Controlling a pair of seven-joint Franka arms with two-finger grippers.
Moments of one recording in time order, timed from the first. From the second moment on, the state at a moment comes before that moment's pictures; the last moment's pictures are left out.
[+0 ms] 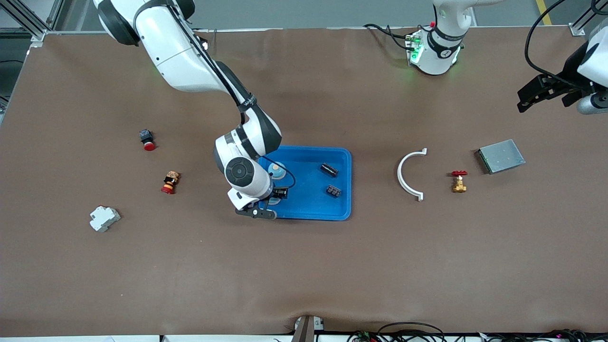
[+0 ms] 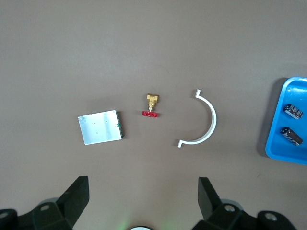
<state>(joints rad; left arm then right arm) 0.10 -0.10 -0.17 -1.61 0.04 1.51 -0.17 0.58 0.82 0.00 -1.46 0.18 2.24 0.63</state>
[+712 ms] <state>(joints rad) 0.10 -0.09 -0.18 -1.57 0.03 1.50 -0.17 0.59 0.80 0.00 -1.43 0.18 2.19 0.63</state>
